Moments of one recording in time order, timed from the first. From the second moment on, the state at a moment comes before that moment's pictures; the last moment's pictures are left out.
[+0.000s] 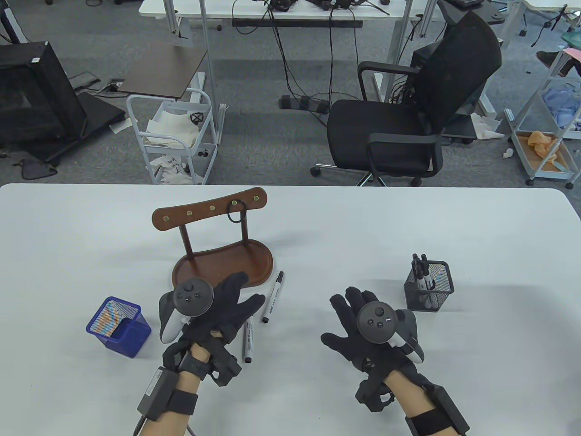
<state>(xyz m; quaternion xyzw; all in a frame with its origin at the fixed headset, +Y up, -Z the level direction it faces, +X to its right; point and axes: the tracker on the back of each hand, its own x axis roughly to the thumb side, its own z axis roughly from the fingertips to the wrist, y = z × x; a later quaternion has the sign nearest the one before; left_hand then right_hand) -0.186 -0.710 -0.369 -0.08 -0.10 0.46 0.88 0.153 -0.721 -0.329 0.12 0.10 0.95 0.25</state>
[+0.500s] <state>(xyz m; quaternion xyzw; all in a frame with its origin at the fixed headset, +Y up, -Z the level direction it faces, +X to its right) -0.196 -0.702 -0.436 -0.03 0.03 0.48 0.88 0.157 -0.733 -0.324 0.13 0.09 0.96 0.24</state>
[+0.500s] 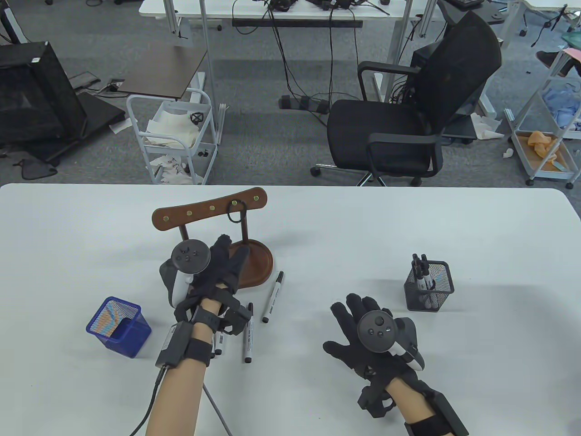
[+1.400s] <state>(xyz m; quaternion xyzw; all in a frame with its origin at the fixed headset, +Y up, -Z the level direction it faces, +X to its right) -0.195 -0.695 -0.480 0.03 0.14 0.59 0.80 0.159 -0.732 -0.321 0.16 0.08 0.95 0.24</state>
